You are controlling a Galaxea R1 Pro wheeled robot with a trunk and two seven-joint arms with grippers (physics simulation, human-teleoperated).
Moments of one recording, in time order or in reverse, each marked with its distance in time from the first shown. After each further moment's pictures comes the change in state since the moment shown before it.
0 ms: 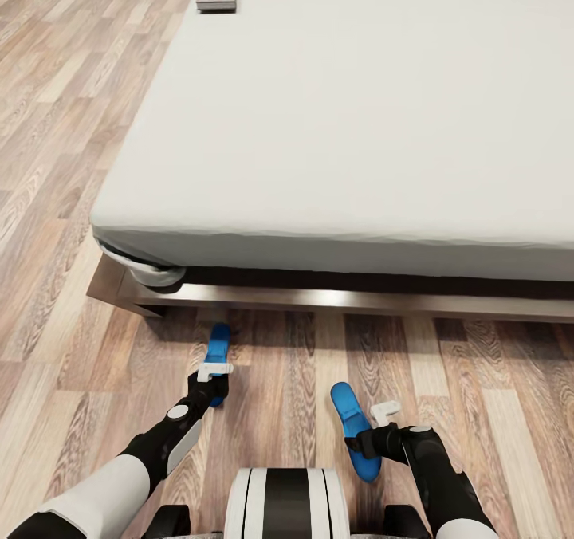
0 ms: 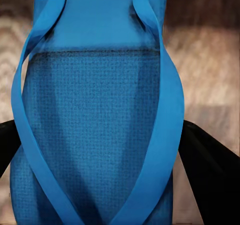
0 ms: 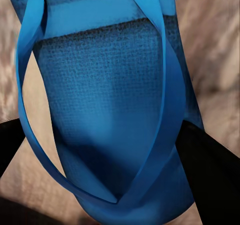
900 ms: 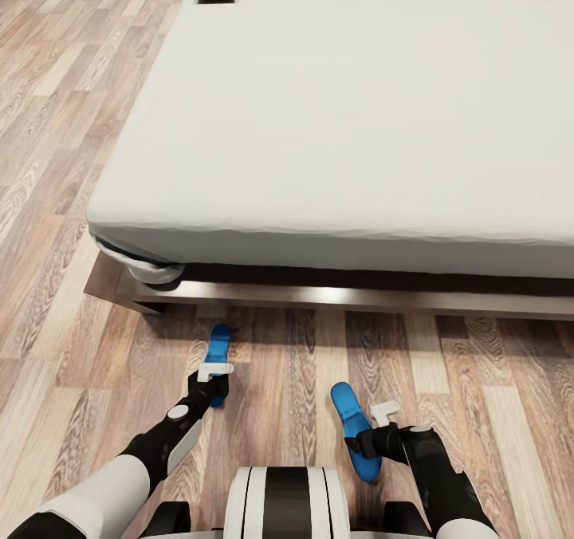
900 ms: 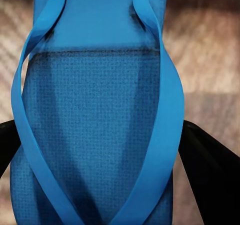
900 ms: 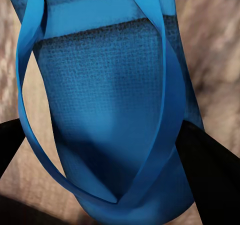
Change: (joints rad) left arm 0.000 0.000 -0.002 0.000 0.000 0.000 0.000; right arm 0.000 0.000 0.000 0.000 -0.001 0.000 0.000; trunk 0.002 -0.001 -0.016
